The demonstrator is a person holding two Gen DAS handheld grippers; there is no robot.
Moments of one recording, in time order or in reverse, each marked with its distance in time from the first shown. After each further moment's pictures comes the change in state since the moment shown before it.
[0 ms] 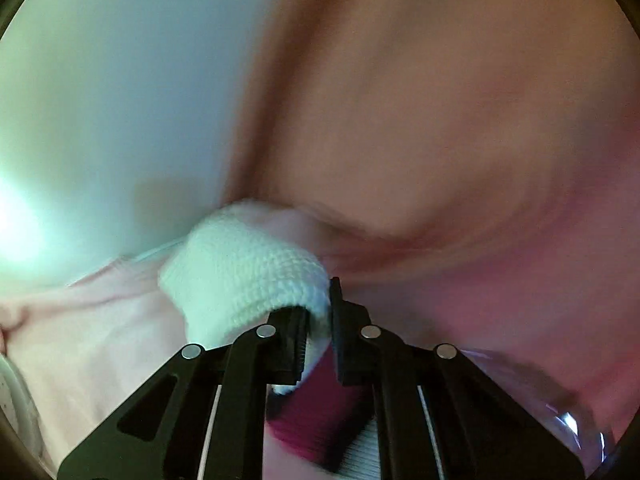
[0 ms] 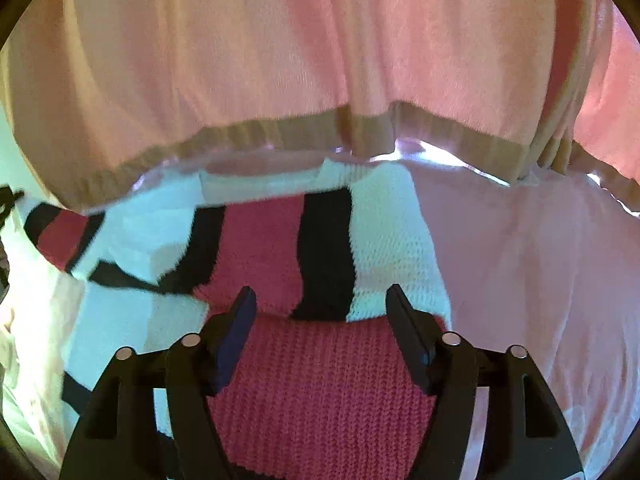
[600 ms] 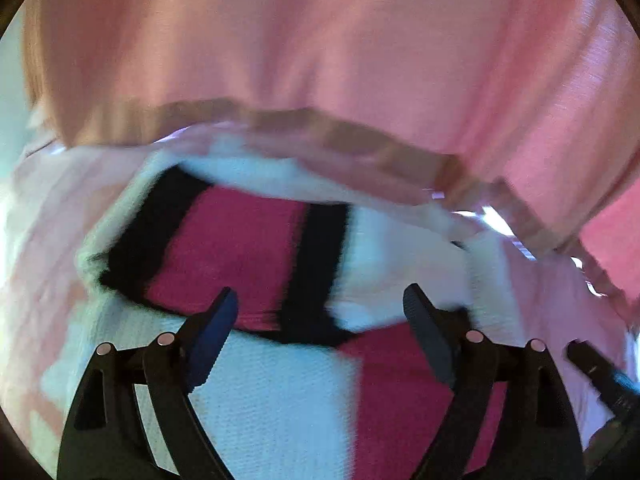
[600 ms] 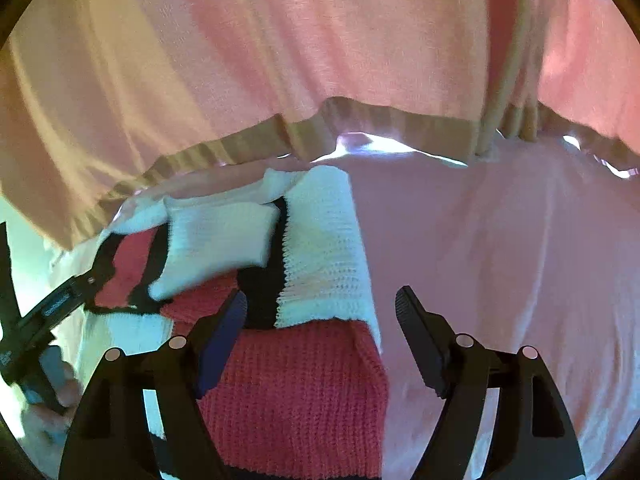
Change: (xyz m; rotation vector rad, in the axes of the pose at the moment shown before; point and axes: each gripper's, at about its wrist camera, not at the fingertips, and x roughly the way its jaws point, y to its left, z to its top) left arm -0.043 -0.215 -0.203 0.304 0.394 -0.192; right arm -0.005 -0.064 0.020 0.098 0.053 0.003
